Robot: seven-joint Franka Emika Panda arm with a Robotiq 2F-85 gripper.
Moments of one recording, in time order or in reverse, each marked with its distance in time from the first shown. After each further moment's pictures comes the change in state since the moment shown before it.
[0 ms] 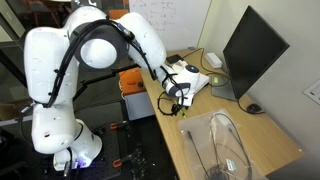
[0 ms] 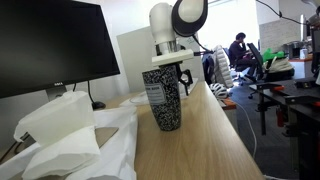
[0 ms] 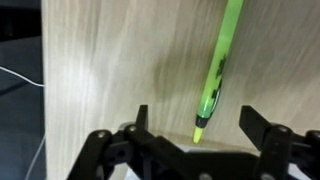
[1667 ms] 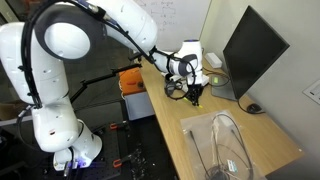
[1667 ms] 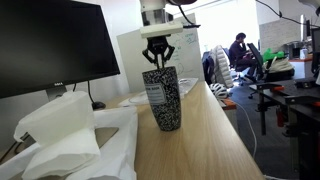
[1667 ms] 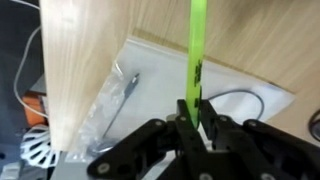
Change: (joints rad) arm 0.127 -0.176 -0.103 0.092 -0.450 -0.205 0.205
